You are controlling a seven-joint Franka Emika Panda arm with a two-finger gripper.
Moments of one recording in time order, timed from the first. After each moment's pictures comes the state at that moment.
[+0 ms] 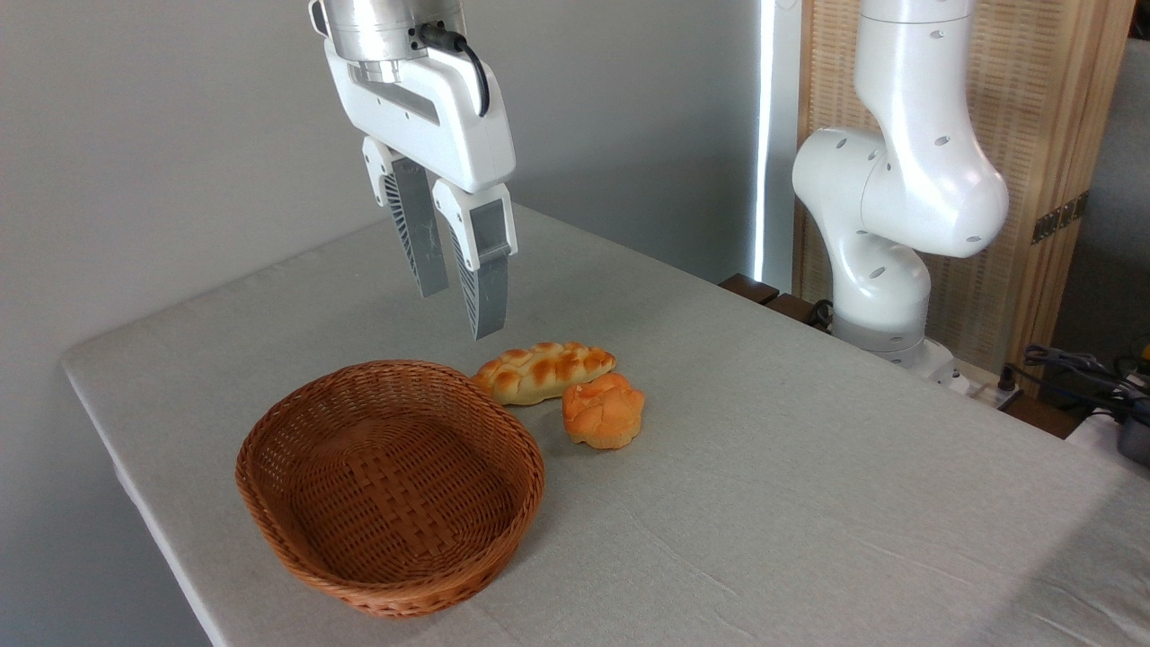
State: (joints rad) arm -0.06 -0.03 -0.01 -1.62 -0.02 1.61 0.78
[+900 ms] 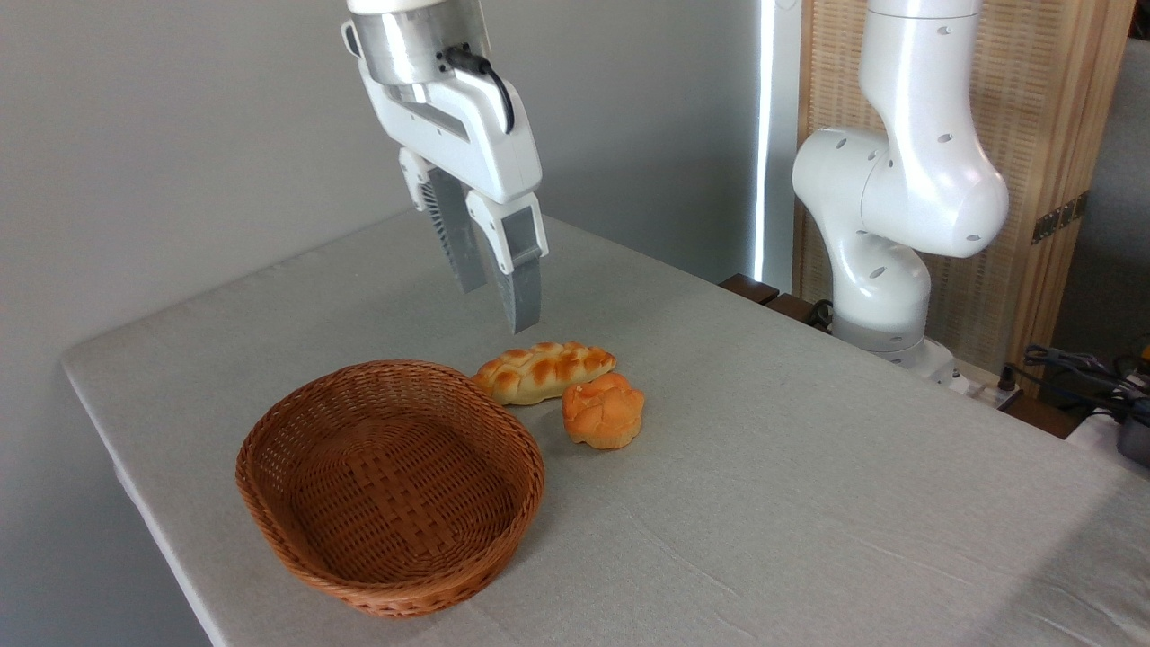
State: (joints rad) arm -0.06 -0.11 -0.05 -1.75 -0.03 1.58 0.78
